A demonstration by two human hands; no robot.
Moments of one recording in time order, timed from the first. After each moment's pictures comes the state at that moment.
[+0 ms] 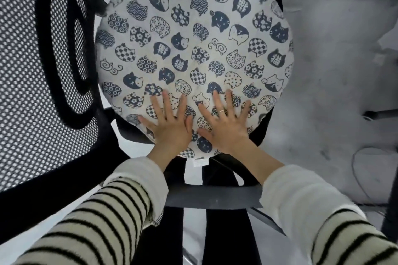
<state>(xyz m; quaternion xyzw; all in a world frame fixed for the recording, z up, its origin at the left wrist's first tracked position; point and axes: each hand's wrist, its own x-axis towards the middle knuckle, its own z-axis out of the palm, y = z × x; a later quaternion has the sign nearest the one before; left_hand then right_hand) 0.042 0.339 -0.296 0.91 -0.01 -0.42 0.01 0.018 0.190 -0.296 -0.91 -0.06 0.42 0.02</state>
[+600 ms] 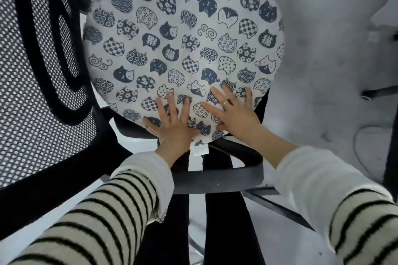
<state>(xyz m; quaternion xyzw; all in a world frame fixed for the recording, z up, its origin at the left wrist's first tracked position) 0.022 0.331 -0.292 0.86 -0.07 -0.49 -0.10 0.002 0.156 -0.297 -0.90 -0.15 0.42 0.00</state>
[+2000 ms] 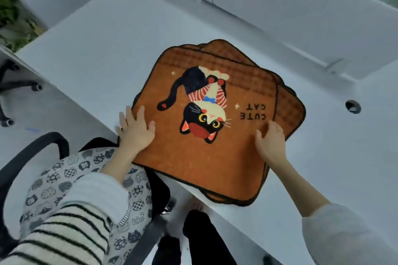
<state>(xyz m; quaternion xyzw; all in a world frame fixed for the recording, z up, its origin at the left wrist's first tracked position) 0.055 0.008 -0.043 0.87 -0.41 -0.26 0.07 -0.264 -0.075 -0.020 -0.61 0.72 -0.09 0.30</state>
